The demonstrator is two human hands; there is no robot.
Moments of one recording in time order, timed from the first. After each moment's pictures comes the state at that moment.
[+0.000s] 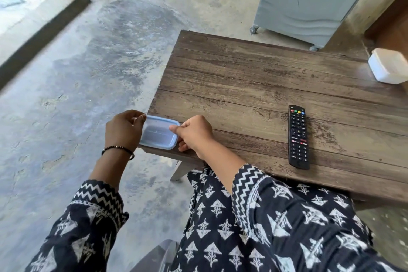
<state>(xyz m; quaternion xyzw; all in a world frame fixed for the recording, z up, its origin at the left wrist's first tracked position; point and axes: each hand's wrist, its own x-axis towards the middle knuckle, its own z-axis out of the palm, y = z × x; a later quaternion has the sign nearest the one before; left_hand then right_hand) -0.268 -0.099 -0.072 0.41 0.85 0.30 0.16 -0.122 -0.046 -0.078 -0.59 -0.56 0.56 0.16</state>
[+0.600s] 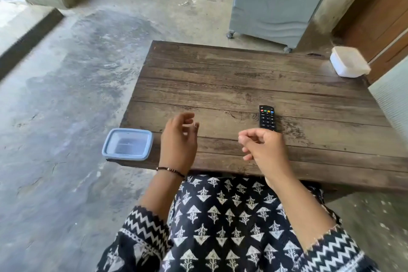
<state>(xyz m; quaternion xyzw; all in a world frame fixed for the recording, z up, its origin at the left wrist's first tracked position) -0.121 -0.080 -0.053 0.51 0.71 0.43 0.23 0.059 -0.066 -0.047 -0.64 -0.52 0.45 0.34</state>
